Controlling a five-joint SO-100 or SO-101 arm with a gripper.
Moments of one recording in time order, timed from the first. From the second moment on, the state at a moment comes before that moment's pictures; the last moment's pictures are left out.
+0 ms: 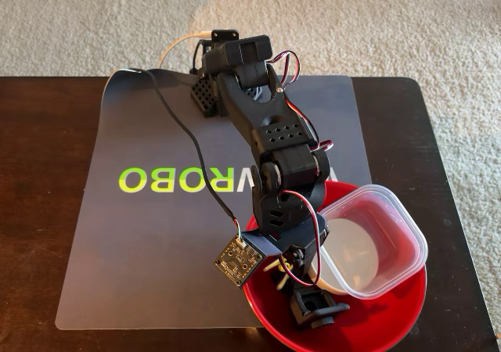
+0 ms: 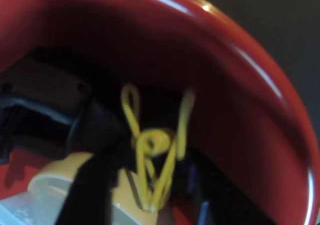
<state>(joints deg) -16.7 47.5 37.3 87.5 24.2</state>
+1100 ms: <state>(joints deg) 7.4 113.5 100.6 87.2 19.9</state>
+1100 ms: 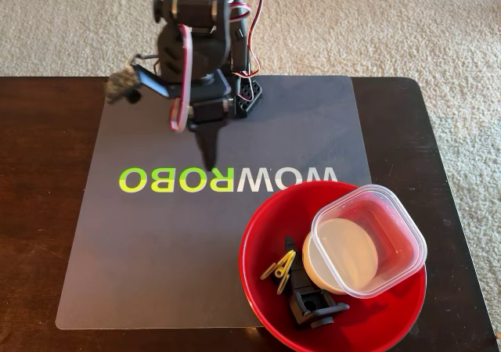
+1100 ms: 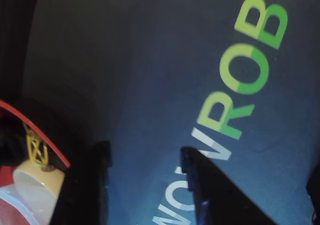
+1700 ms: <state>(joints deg) 15.6 120.1 114.9 61.3 32.0</state>
